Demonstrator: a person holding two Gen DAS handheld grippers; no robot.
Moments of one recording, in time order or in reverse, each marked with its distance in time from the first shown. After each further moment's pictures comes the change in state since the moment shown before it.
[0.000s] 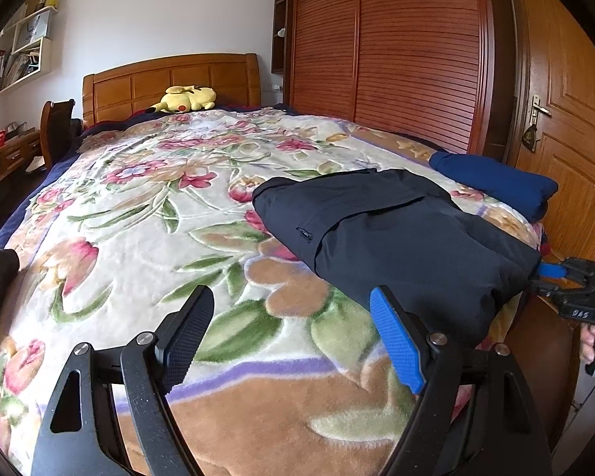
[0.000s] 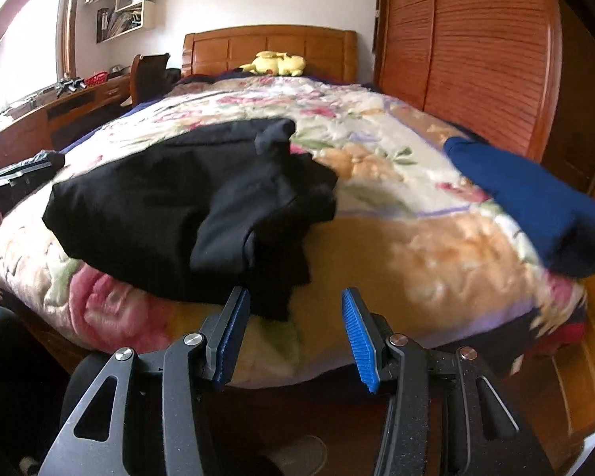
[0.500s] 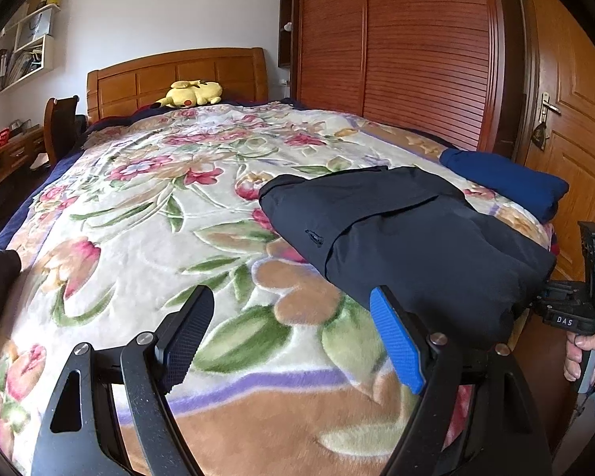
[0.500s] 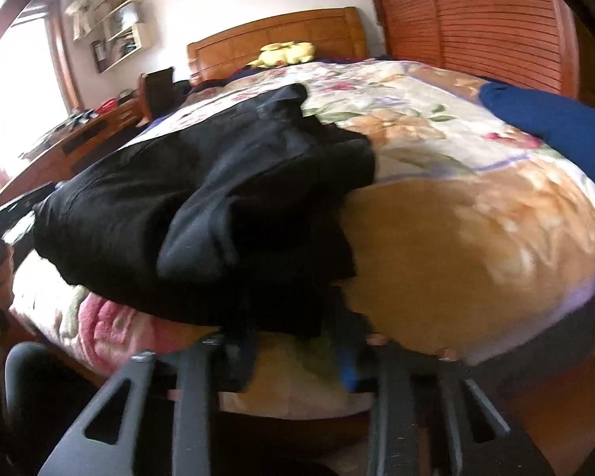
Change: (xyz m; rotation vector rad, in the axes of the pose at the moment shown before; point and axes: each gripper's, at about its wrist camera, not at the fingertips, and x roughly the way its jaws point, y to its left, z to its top) left arm 0.018 0.003 0.009 -0.008 0.025 0.023; right arm 0.068 -0.020 0.005 0.113 0.030 0.191
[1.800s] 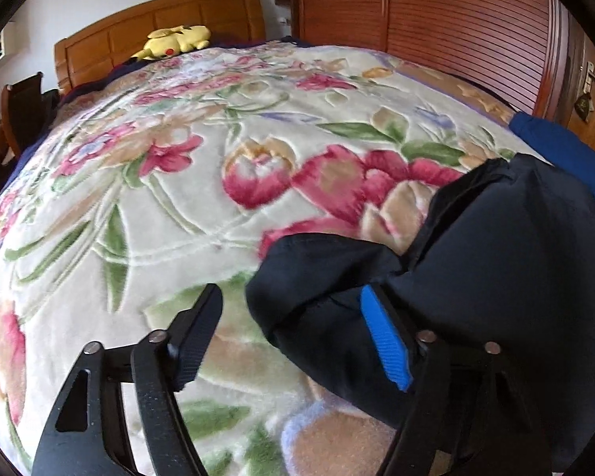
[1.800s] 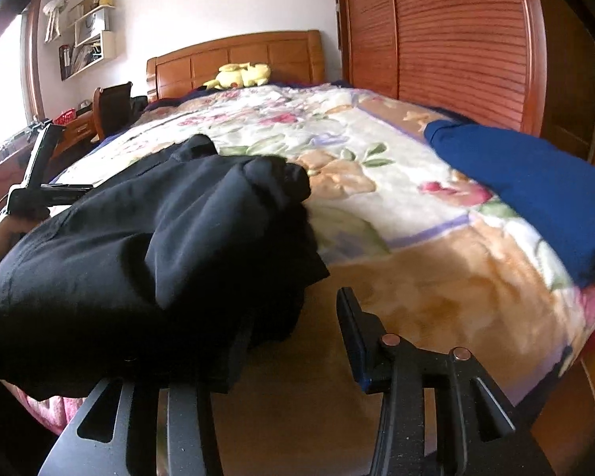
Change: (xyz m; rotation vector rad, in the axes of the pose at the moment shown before) left arm 0.208 0.029 0.077 0.042 0.238 0.016; right arm 0.019 -0.053 0.054 0.028 -0.052 -0.184
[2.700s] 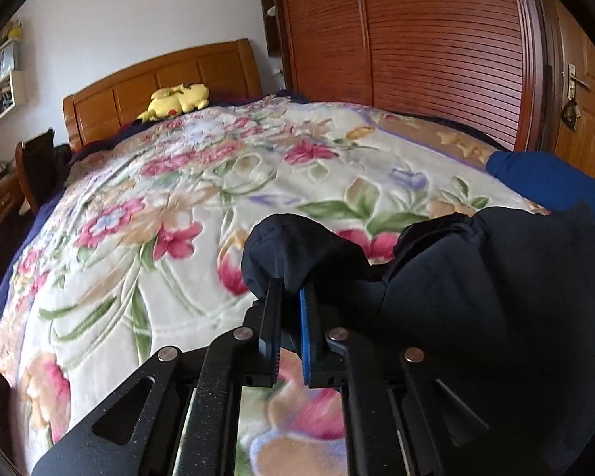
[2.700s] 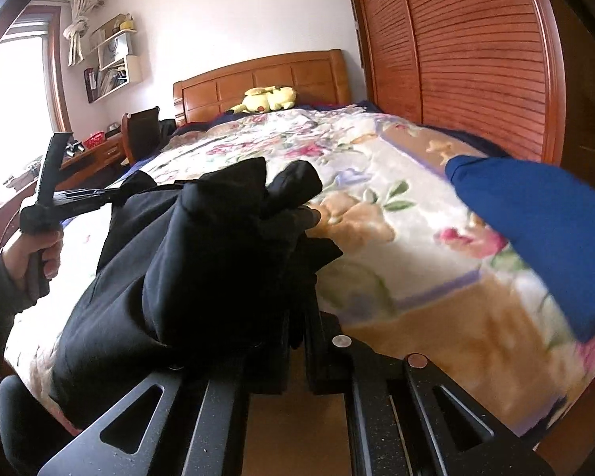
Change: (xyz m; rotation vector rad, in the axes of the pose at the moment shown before) left arm -0.071 -0.049 0.046 0.068 -0.186 0.066; right arm -0.032 -0.017 0.027 -0.013 -0.094 0.090
